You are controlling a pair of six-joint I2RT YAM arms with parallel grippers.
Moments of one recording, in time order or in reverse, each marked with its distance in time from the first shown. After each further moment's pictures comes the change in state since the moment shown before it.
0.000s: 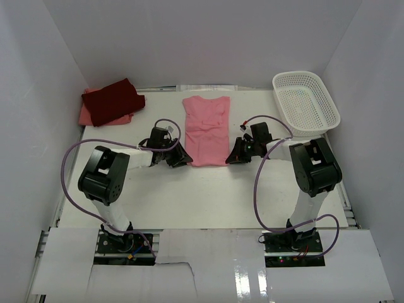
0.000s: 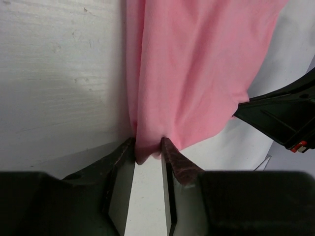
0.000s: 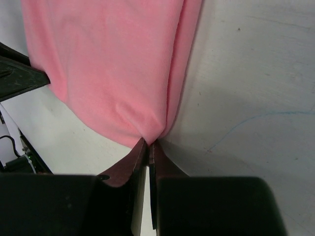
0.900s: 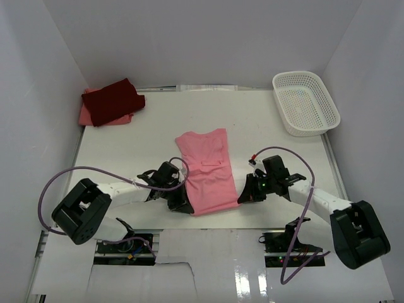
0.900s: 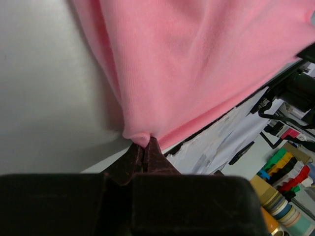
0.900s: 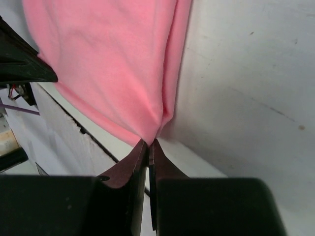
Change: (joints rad) left arm -0.307 -0.363 -0.360 -0.208 0.118 -0.046; right arm 0.092 -0.653 -0.511 -0.261 -0.003 -0.046
